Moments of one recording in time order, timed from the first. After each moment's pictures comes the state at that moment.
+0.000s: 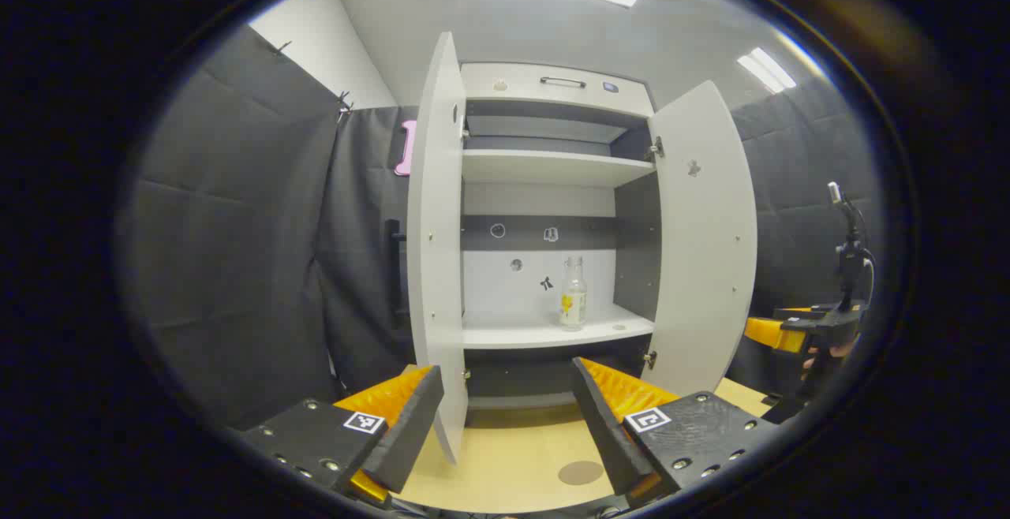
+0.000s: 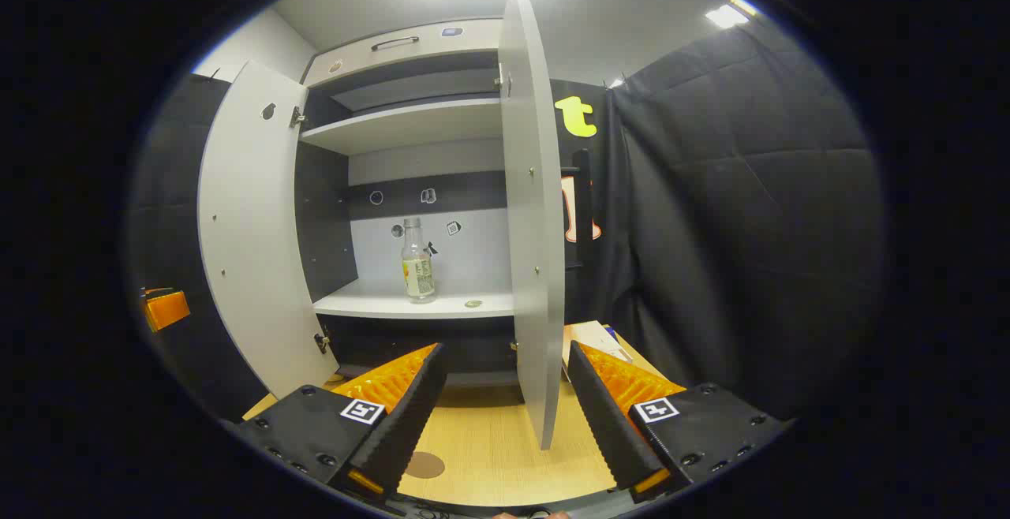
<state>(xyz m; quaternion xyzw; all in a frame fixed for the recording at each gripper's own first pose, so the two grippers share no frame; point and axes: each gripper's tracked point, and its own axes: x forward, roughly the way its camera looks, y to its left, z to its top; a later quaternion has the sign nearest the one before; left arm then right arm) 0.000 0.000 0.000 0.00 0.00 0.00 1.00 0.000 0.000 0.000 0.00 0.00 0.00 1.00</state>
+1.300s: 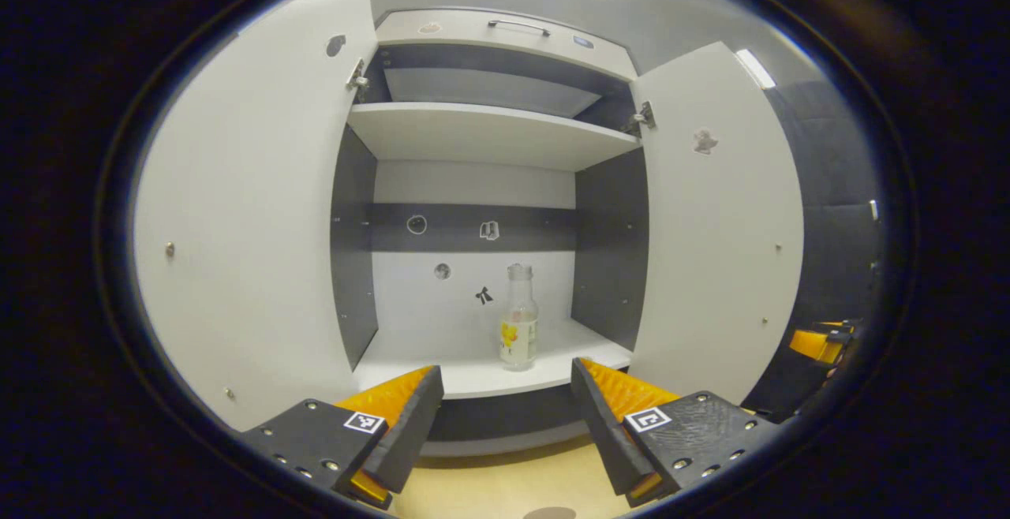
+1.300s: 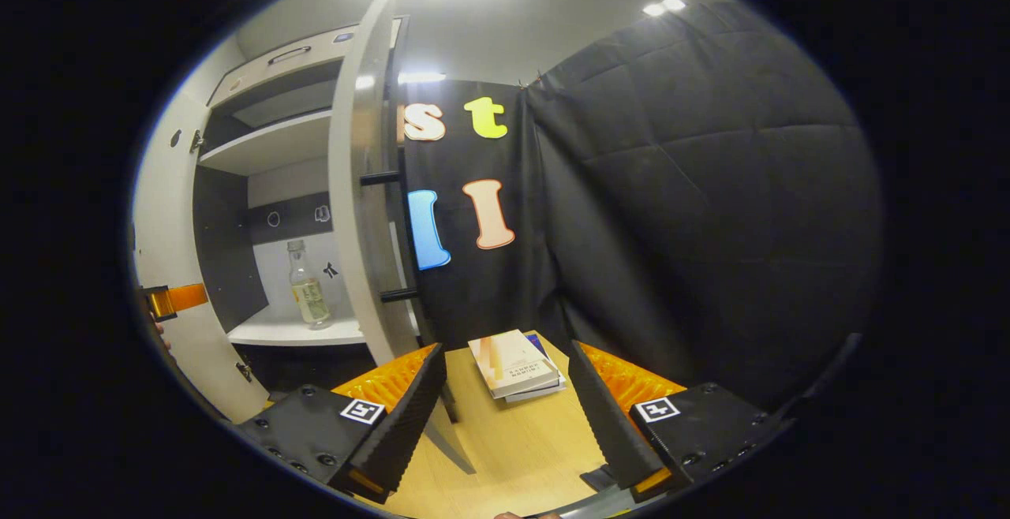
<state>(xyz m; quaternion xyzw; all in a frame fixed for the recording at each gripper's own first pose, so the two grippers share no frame) 0.230 -0.099 0.016 -0.02 0.01 -0.11 0.99 0.045 -0.135 0.012 0.05 -0.01 -0.14 0.99</state>
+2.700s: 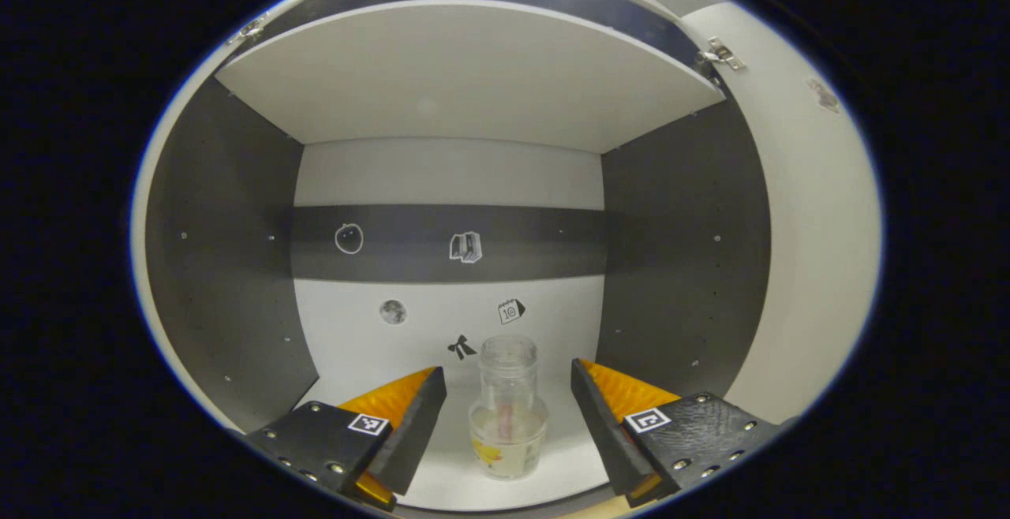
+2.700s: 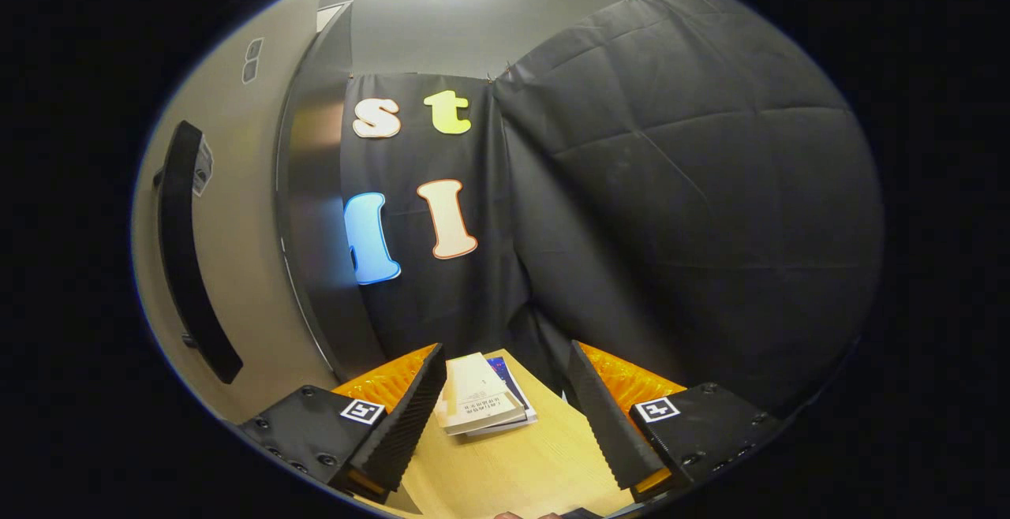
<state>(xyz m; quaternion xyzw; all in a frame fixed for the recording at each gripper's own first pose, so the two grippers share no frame) 0.457 -0.170 0.026 -0.01 0.01 -0.10 0.99 0.141 -0.234 0.023 0.06 -0.02 -0.17 0.98</state>
